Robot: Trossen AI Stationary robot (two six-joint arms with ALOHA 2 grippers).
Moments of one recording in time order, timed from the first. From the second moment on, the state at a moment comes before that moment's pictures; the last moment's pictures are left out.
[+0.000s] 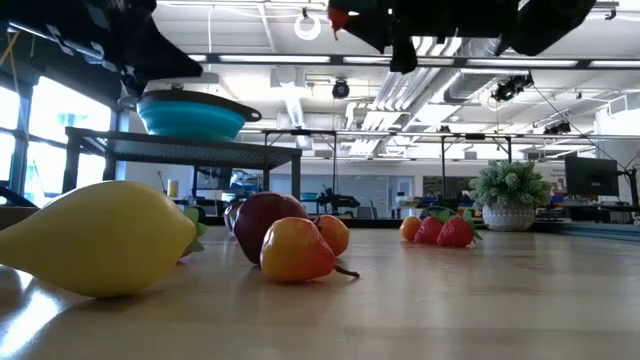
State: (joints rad) left arm -0.27 0.69 0.40 0.08 -0.57 -0.31; right arm 0.02 1.48 0.71 1.00 0.25 0.18
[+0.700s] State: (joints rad) left arm -0.27 0.69 0.40 0.22 -0.45 -0.27; right arm 0.04 1.60 0.85 1.00 0.14 0.09
